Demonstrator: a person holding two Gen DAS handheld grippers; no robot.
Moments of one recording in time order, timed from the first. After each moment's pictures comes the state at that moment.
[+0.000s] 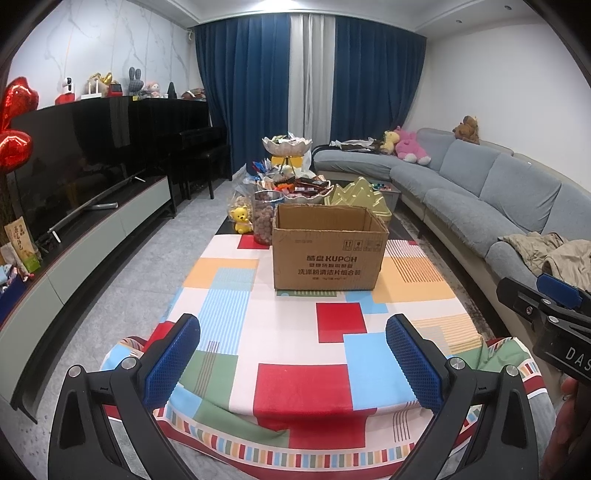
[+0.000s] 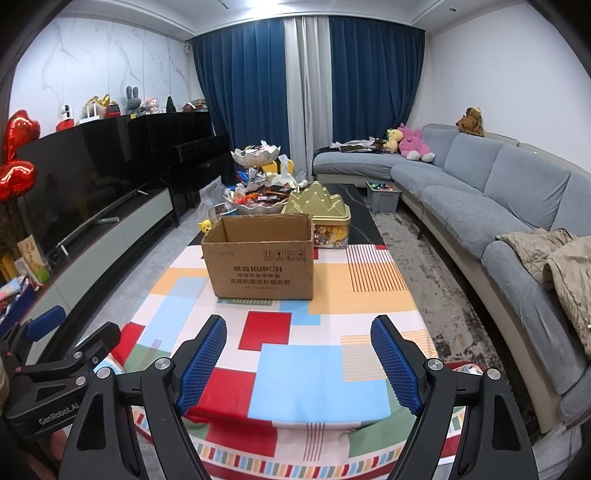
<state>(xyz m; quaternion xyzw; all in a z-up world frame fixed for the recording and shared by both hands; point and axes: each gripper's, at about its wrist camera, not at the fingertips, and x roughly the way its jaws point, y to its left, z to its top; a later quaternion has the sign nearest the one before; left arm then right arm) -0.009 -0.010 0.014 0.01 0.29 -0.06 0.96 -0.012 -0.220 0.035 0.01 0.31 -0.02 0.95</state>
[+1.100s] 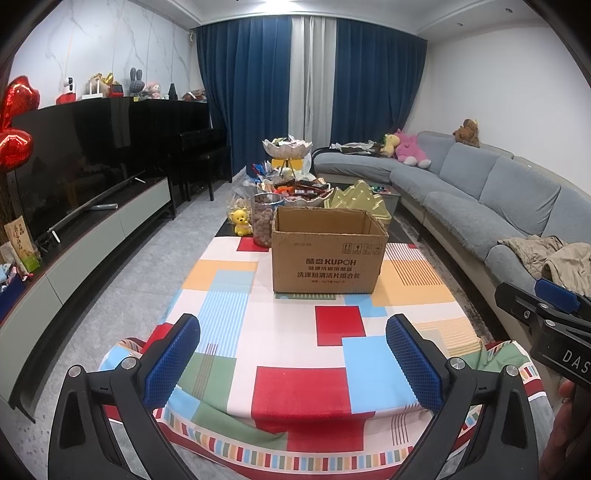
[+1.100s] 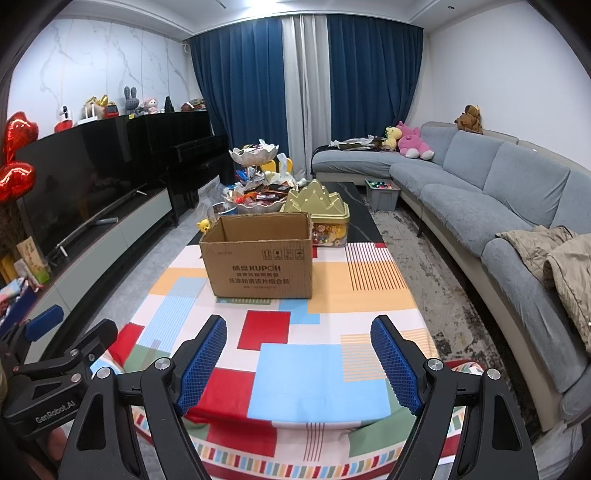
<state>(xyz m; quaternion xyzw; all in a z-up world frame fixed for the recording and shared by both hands) -0.008 -0.013 0.017 0.01 0.28 -0.06 0.96 -0.011 -0.221 0.035 0.01 0.31 -0.02 0.95</state>
